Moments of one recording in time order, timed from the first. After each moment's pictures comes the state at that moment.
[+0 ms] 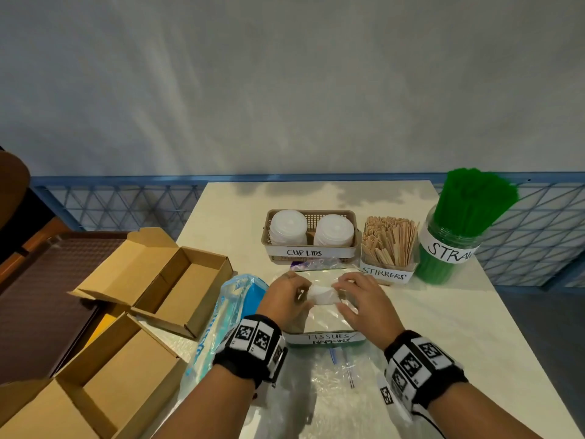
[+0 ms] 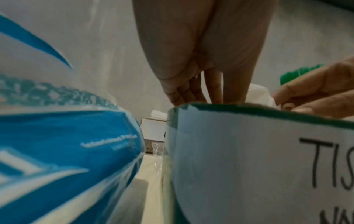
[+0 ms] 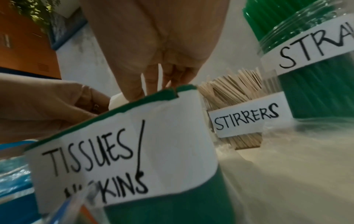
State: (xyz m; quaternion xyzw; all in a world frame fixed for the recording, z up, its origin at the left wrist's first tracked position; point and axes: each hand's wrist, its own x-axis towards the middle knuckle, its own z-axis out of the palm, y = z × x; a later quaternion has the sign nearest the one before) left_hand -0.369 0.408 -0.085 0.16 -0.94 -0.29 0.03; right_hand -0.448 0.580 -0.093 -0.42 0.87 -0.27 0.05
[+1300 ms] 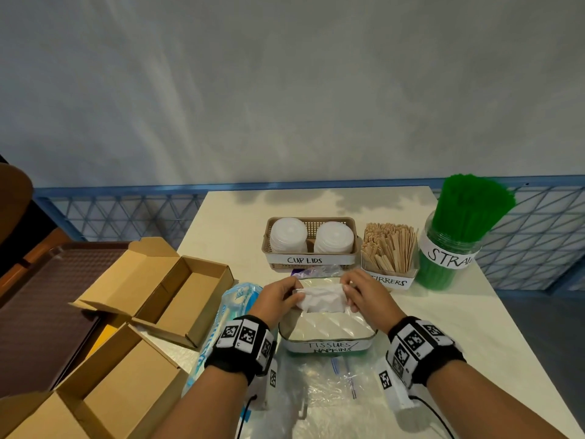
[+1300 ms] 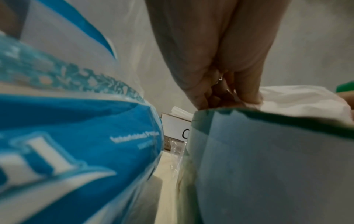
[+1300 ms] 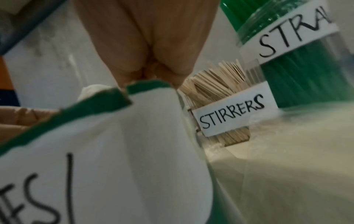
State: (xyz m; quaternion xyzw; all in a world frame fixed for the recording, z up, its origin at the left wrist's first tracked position) left_hand -0.369 0.386 -0.088 0.16 -0.88 -0.45 0.03; right_hand -0.477 0.568 -0.089 -0.38 0.82 -0.41 0.14
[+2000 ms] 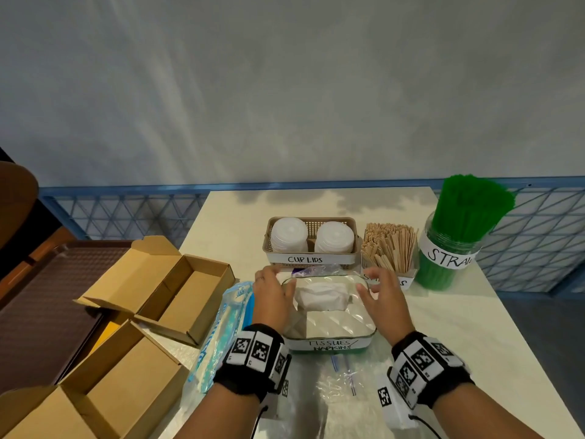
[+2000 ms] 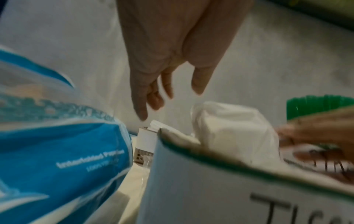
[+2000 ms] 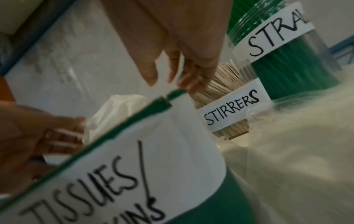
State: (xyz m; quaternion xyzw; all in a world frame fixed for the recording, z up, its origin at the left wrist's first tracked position) left_hand -0.367 0.412 -0.076 0.34 -0.85 -0.36 0.19; right_hand -0.466 0.584 -0.093 -0.21 0.86 -0.47 0.05
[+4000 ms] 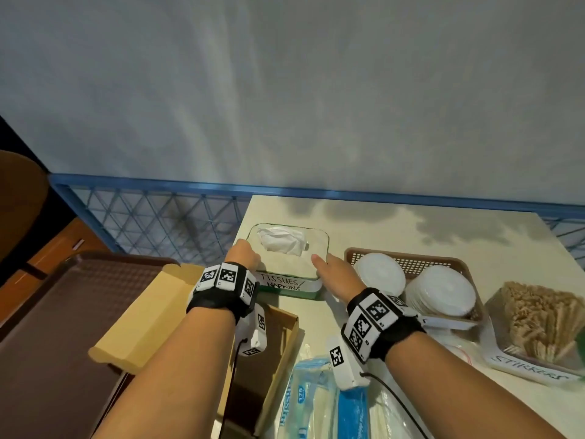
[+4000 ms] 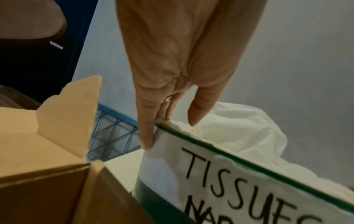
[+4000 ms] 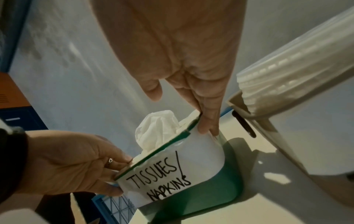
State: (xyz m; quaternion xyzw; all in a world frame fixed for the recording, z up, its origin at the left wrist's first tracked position) left_hand -0.438 0.100 -0.077 0.47 -0.83 -0.29 -0.08; right_hand -0.509 0.271 -0.079 -0.23 0.88 -0.30 0.29
